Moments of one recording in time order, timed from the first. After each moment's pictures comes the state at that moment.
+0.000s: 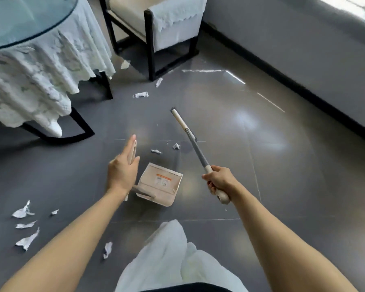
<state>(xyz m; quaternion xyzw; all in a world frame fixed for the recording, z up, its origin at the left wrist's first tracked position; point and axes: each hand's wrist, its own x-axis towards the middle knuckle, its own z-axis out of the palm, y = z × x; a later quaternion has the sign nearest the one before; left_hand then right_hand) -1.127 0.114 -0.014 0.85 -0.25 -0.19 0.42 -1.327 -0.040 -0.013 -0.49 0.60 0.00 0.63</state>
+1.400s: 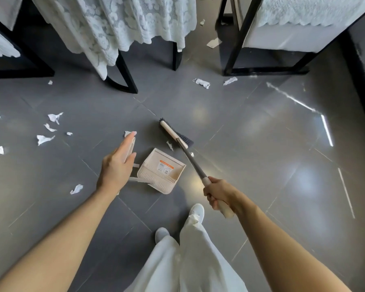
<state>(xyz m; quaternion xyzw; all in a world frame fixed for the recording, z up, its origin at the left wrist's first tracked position) -1.174 -0.125 -0.055 0.94 -0.04 0.00 0.32 -1.247 -0.393 -0.073 -0.63 0.38 0.42 0.53</state>
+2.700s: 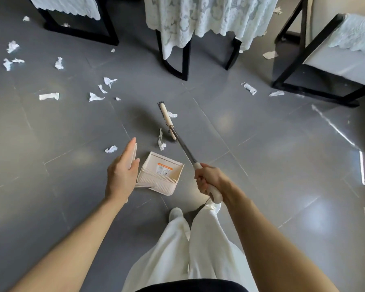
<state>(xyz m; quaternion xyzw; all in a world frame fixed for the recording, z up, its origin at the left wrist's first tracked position) -1.343 0.030 -0.046 0.89 0.16 0.06 0.42 -1.294 -0.200 -0.045 -0.55 0.34 0.45 0.62</state>
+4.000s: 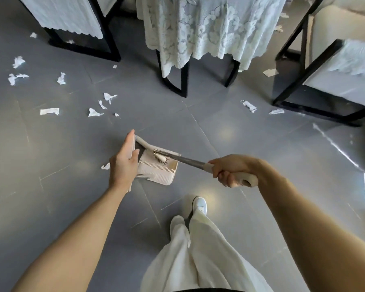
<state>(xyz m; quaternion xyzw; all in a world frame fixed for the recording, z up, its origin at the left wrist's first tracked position) -1.217 0.005 -0.041 0.87 0.21 0.07 0.44 -1.139 -0.268 0.017 -0.60 0.25 0.63 0.44</state>
